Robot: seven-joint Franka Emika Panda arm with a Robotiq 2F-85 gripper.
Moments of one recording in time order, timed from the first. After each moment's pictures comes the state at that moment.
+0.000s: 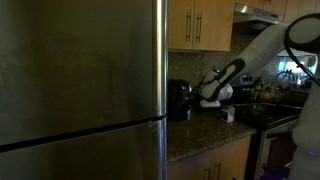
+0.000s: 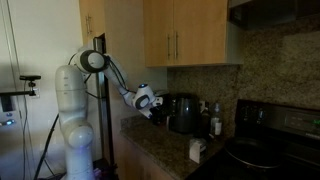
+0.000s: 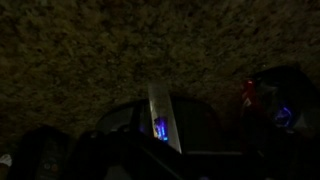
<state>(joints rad) 0.10 -0.01 0.09 -2.49 0.06 3.03 0.15</state>
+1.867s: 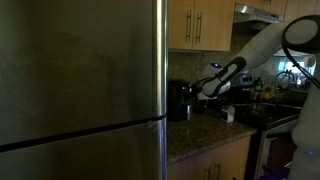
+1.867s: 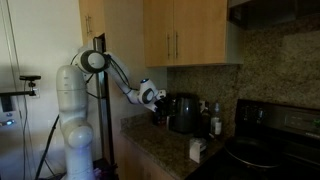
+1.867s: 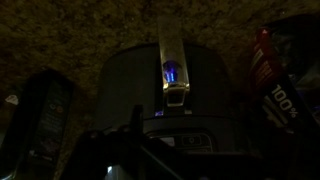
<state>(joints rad) 0.09 0.00 0.05 -2.37 -0.19 3.04 0.31</state>
